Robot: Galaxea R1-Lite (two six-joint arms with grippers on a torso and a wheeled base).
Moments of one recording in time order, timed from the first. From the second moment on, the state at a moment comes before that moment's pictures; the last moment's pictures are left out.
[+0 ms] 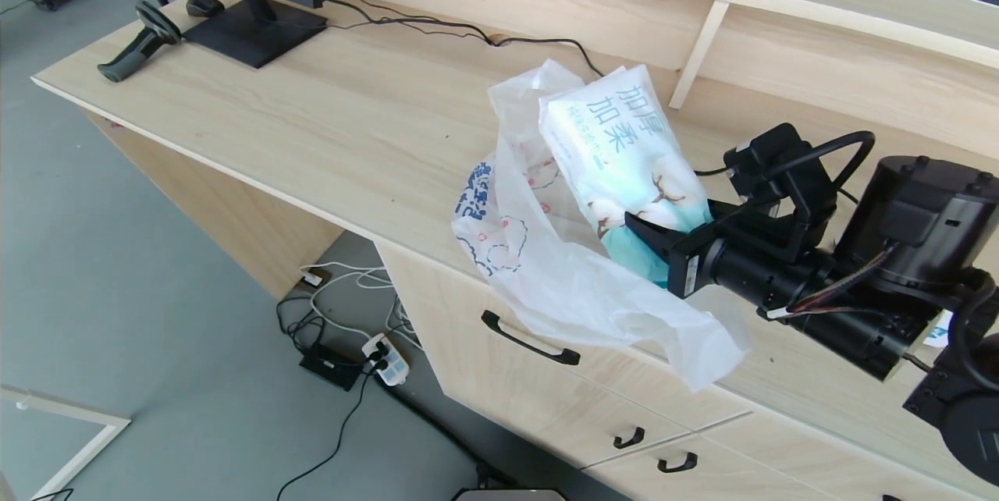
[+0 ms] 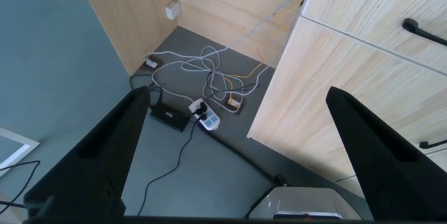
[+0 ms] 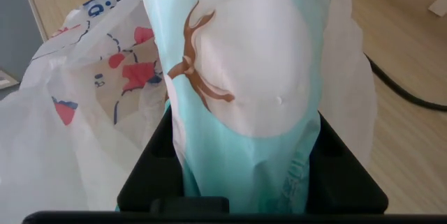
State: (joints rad) left arm 0.00 0.00 0.00 -0.02 0.00 0.02; right arm 0.54 1.64 -0.68 -0.98 -0.06 -0.25
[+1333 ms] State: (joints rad) left arm 0.00 0.00 0.00 -0.02 0.00 0.02; right arm 0.62 1.65 -0.61 -0.97 -0.04 -0.17
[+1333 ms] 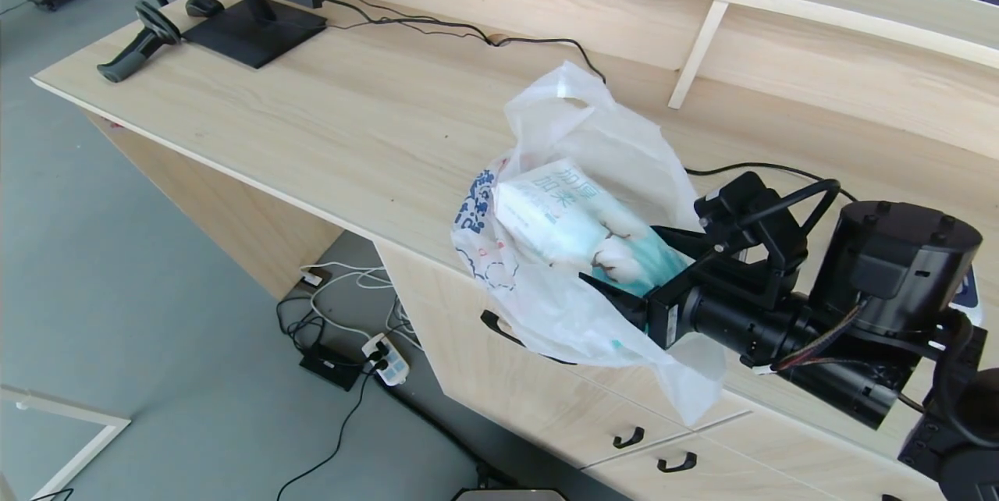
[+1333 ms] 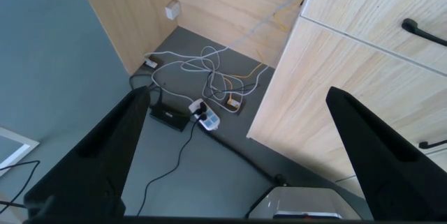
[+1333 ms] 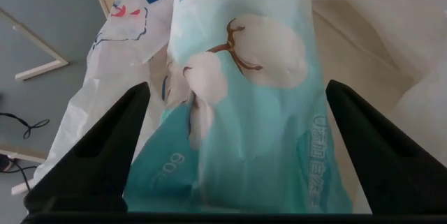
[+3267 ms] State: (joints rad) left arm 0.00 0.00 0.00 -0.03 0.00 0.02; right arm 0.62 1.73 -0.67 -0.99 -0.06 -0.09
